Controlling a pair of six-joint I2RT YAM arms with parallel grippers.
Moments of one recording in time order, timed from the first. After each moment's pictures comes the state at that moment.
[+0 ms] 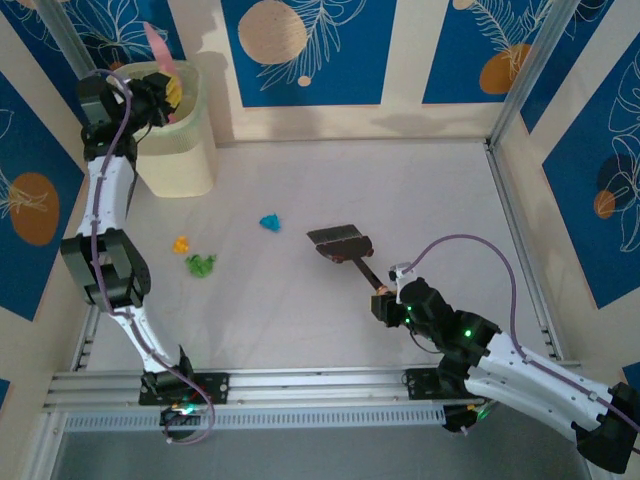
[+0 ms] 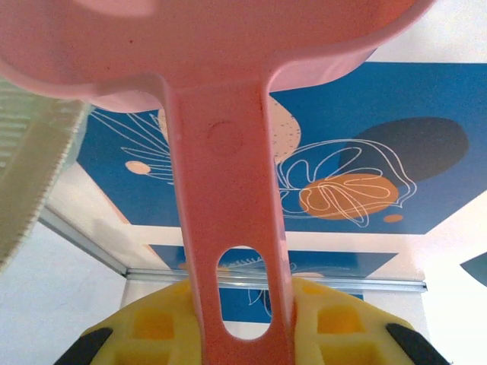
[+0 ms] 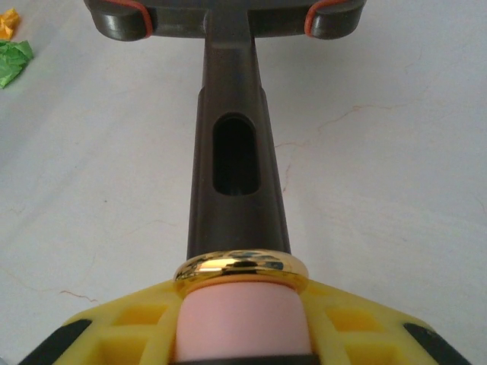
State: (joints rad) left arm 0.21 1.88 1.82 0.07 0.79 -1.58; right arm 0.88 0.55 0.36 -0.50 0.19 0.58
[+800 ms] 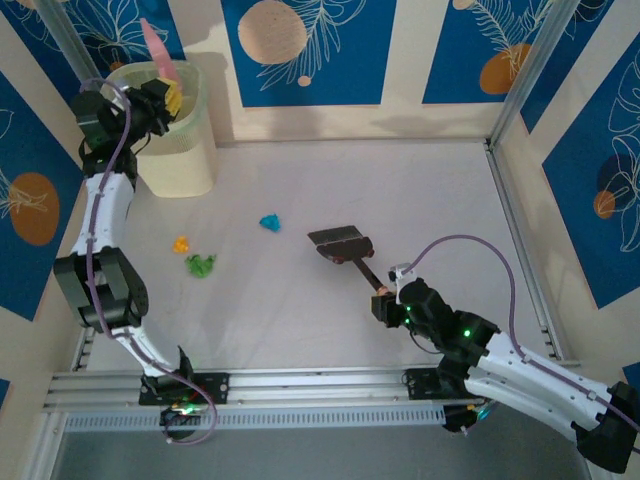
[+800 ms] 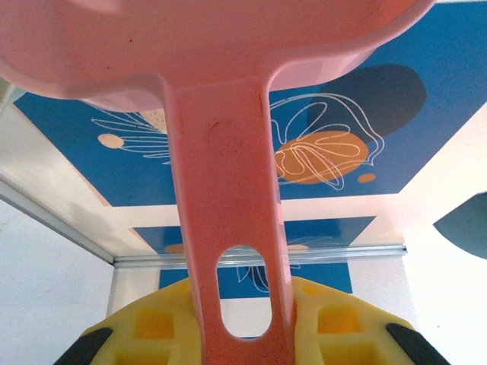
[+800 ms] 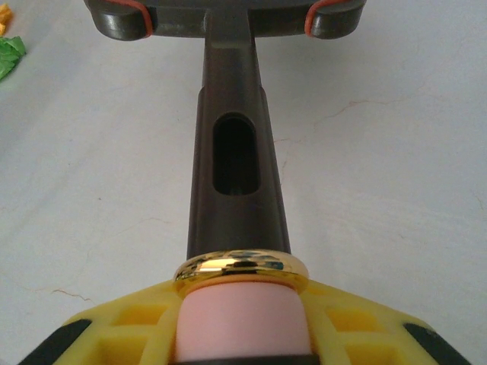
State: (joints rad) left arm 0.21 1.70 1.59 0.21 0.83 -1.60; right arm 0.88 0.55 0.35 -0.49 0.19 0.58
